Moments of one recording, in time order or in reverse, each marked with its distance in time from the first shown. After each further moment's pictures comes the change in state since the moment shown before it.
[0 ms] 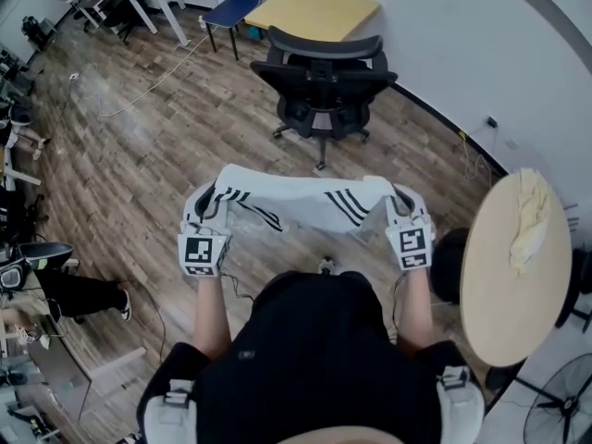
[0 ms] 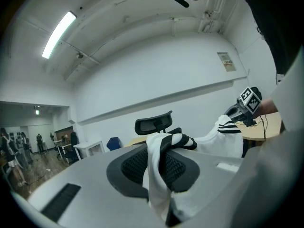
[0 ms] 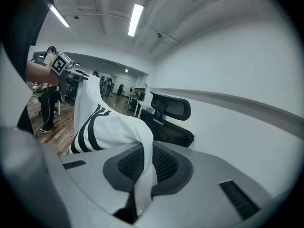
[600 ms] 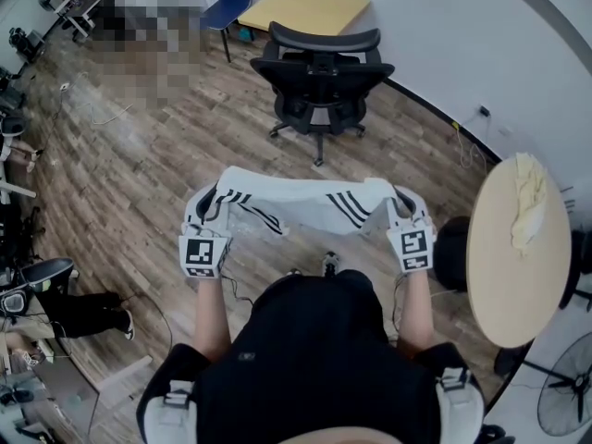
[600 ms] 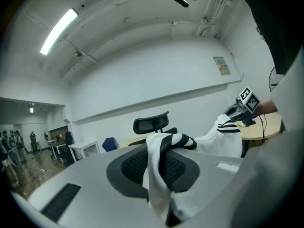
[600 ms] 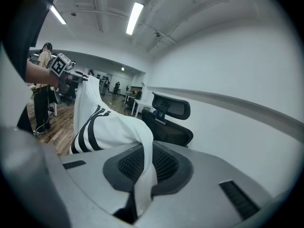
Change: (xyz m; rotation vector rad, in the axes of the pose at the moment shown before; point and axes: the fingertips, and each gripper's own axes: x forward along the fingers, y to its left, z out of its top) left arm -0.031 0.017 -0.020 -0.010 0.010 -0.069; right arm -0.029 0.045 0.005 0.021 0.021 -0.049
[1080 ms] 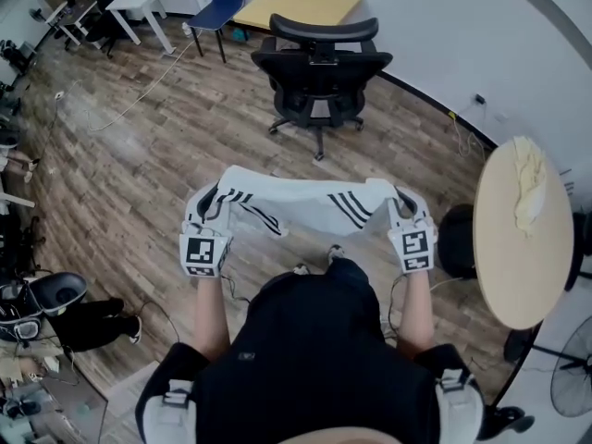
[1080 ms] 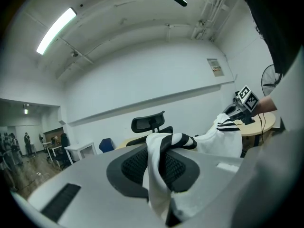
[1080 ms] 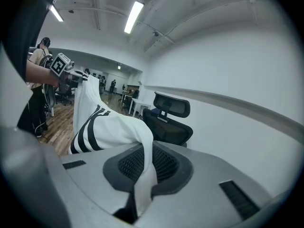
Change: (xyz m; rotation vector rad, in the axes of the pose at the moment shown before) left arm -0.032 0.005 -0.010 0.026 -0.036 -0.057; right arm -0.031 0.044 -0.011 0.025 0.013 -0.048
